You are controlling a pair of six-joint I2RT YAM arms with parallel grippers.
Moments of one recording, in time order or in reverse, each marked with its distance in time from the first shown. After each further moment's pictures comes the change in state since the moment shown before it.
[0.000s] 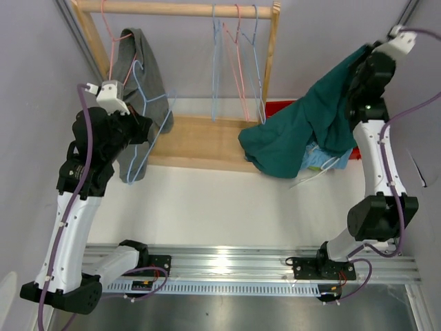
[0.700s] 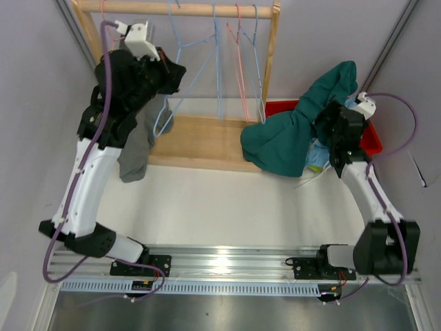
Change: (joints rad) left arm -0.204 0.393 0.554 0.017 -0.031 -0.001; right arm 0.019 -0.209 -0.702 0.010 -0.114 0.203
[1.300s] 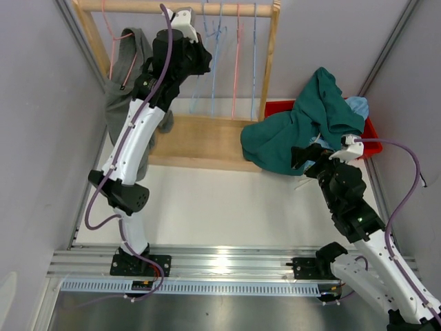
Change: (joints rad) left arm -0.034 0.532 0.430 0.021 -0.075 -0.010; right arm 0.471 -0.745 -0.317 -0.207 0.065 0.030
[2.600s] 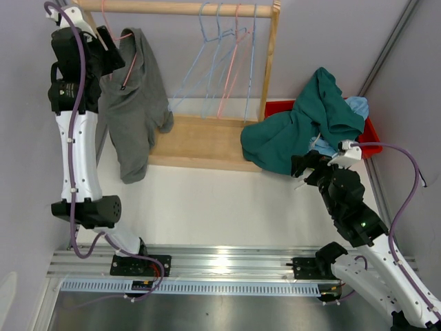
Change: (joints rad) left arm 0.501 -0.266 -0.153 -0.134 -0.048 0.082; right arm 0.064 -0.035 0.001 -0.142 0.055 -0.002
